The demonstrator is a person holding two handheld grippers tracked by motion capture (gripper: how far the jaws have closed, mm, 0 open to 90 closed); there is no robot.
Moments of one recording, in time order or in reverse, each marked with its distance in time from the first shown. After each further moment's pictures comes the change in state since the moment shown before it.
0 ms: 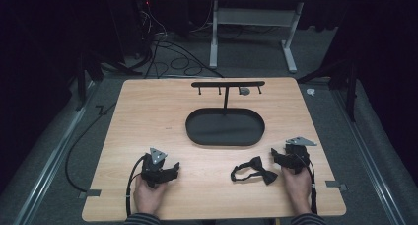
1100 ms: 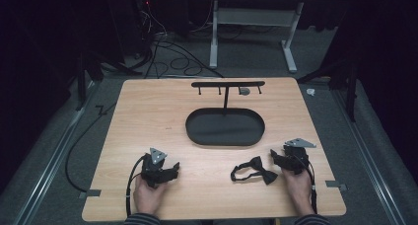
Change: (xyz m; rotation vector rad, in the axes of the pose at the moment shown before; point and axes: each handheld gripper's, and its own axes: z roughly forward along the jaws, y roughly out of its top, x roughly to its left) left arm 0.000 0.000 0.000 0.000 0.000 -0.002; right arm 0.004 -0.003 -0.003 -0.004 0.022 -0.016
